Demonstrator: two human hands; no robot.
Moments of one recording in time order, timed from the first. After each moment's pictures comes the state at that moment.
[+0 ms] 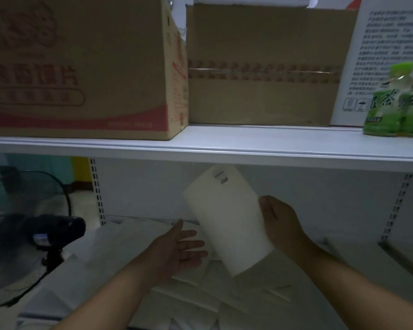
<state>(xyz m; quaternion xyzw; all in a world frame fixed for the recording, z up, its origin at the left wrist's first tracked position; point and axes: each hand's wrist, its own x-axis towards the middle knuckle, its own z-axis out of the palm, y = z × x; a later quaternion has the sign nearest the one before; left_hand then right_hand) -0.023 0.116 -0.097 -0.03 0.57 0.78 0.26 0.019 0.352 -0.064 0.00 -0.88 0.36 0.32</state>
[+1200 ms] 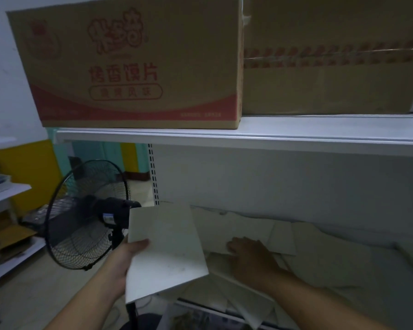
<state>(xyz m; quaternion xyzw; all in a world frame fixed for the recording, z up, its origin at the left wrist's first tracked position) 0.009 -0.064 -0.126 -0.12 0.52 0.84 0.10 0.004 0.212 -0.142 0.12 -0.99 0.11 0.04</state>
